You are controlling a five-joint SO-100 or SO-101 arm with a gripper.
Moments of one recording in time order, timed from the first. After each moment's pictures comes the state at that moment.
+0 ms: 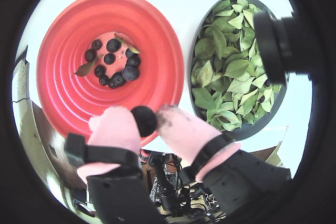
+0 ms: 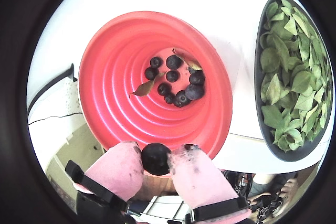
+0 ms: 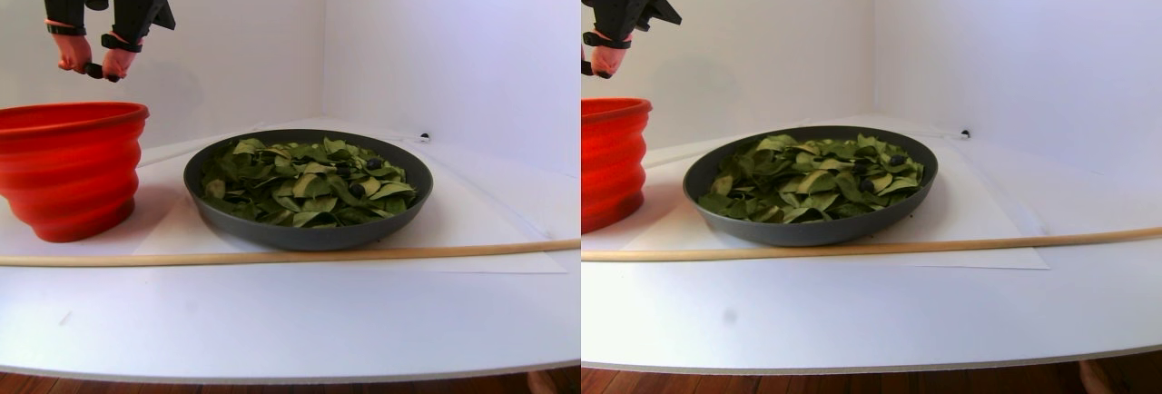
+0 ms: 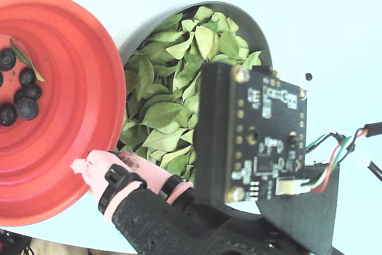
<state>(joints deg) -28.4 124.3 135.4 23.1 -75.1</state>
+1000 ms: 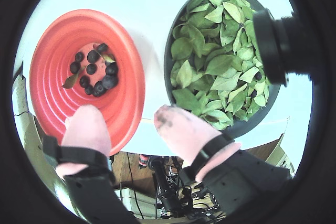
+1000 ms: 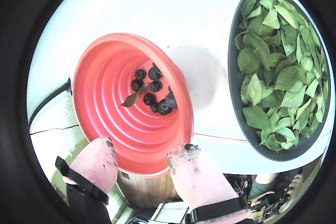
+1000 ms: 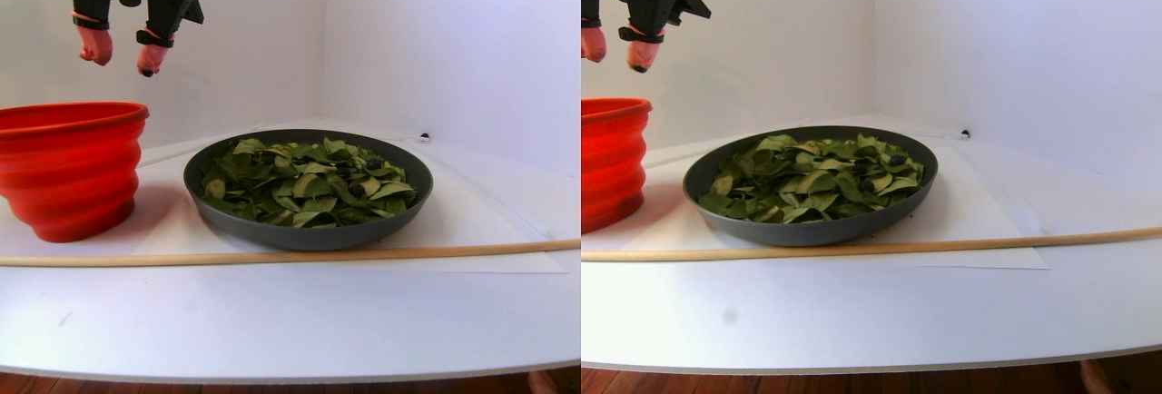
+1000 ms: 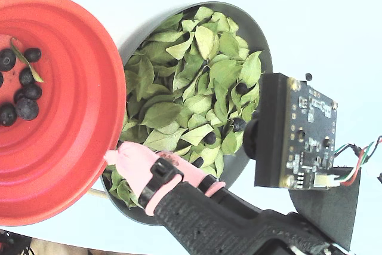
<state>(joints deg) -22.9 128.5 137.4 23.1 -75.4</state>
